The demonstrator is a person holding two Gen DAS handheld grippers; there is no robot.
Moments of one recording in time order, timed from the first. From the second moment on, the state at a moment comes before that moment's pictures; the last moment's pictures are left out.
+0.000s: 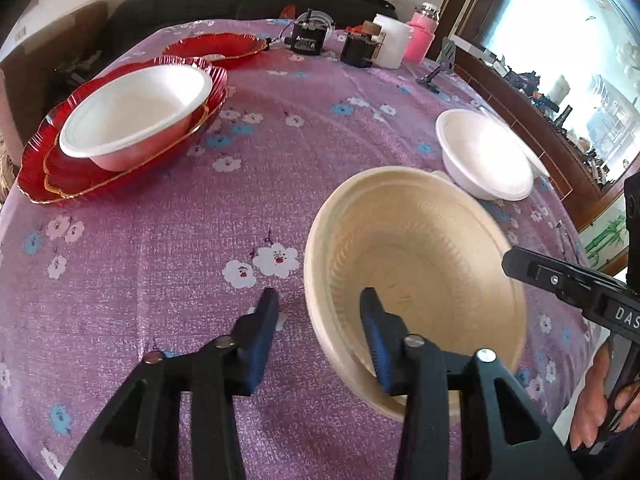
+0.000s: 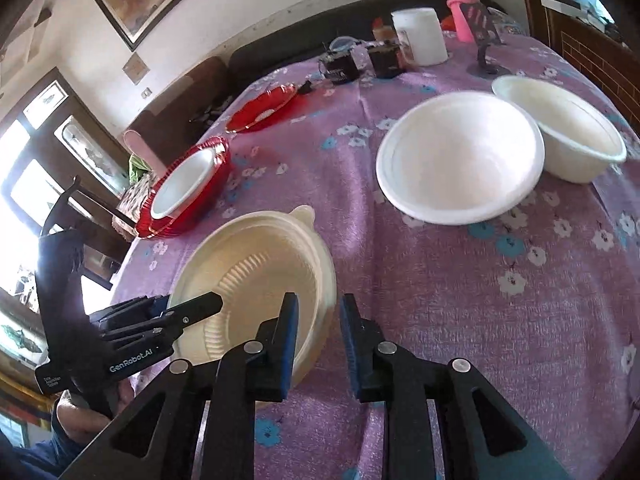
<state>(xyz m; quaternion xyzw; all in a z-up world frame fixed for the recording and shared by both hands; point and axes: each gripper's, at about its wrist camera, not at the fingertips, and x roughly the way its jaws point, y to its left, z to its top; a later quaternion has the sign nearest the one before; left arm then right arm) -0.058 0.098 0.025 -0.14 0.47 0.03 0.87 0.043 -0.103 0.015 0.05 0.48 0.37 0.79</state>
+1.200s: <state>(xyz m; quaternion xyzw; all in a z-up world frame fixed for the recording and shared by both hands) -0.105 0.198 0.098 -0.16 0.38 0.11 0.91 0.026 0.036 0.093 -0.02 0.40 0.42 0.81</state>
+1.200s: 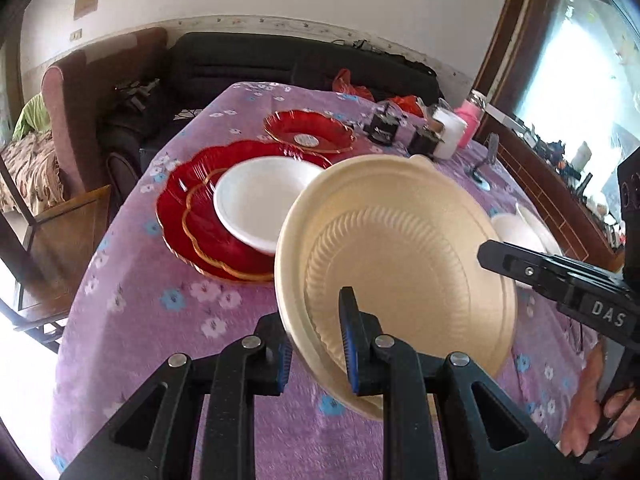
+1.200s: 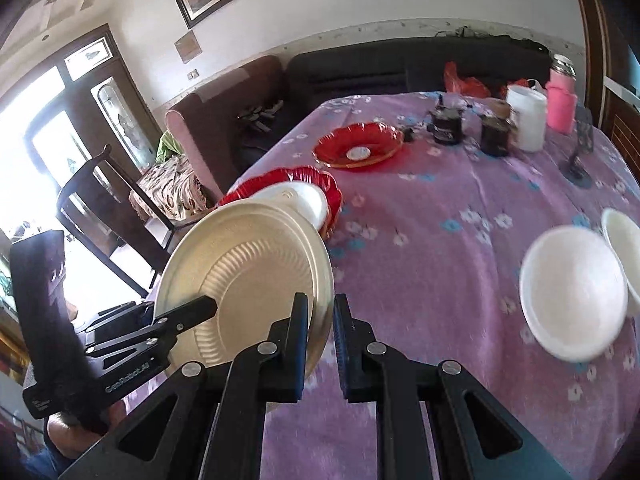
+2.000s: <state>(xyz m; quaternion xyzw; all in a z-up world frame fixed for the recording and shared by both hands) -0.041 0.279 0.090 -0.19 0.31 0.19 0.91 0.097 0.130 0.073 0.02 0.41 0.38 0.83</state>
